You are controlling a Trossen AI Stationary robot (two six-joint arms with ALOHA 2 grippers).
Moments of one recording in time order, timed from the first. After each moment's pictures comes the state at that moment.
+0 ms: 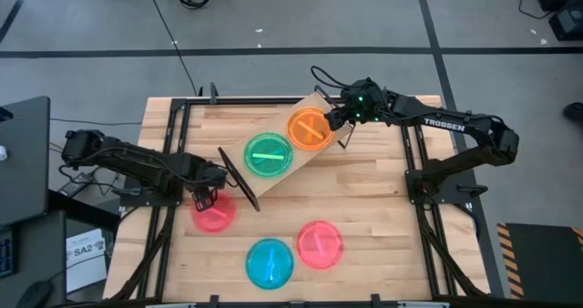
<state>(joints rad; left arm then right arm) -0.07 1.17 0.52 -0.95 -0.06 -0.51 -0.50 1.29 1.00 -0.38 0.03 0.54</state>
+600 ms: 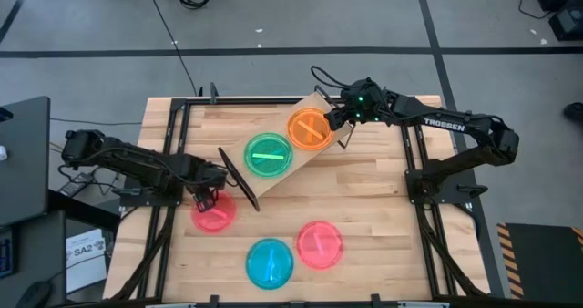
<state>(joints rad) -0.07 1.17 0.48 -0.87 -0.03 -0.57 -0.50 1.29 1.00 -0.38 0.03 0.54</state>
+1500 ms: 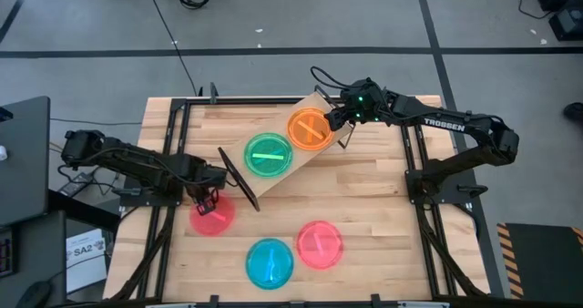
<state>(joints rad) -0.07 1.17 0.47 -0.86 0.09 -0.59 -0.50 1.29 1.00 -0.38 0.03 0.52</state>
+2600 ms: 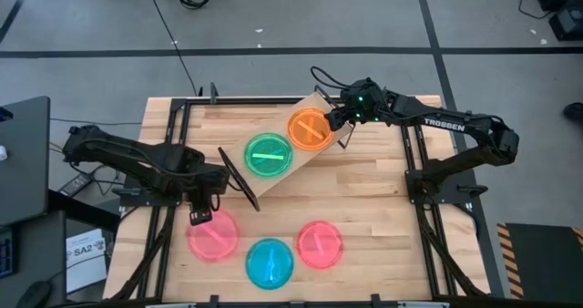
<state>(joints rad) -0.22 1.17 1.03 -1.20 0.35 -0.56 -0.50 1.29 1.00 -0.38 0.03 0.52</state>
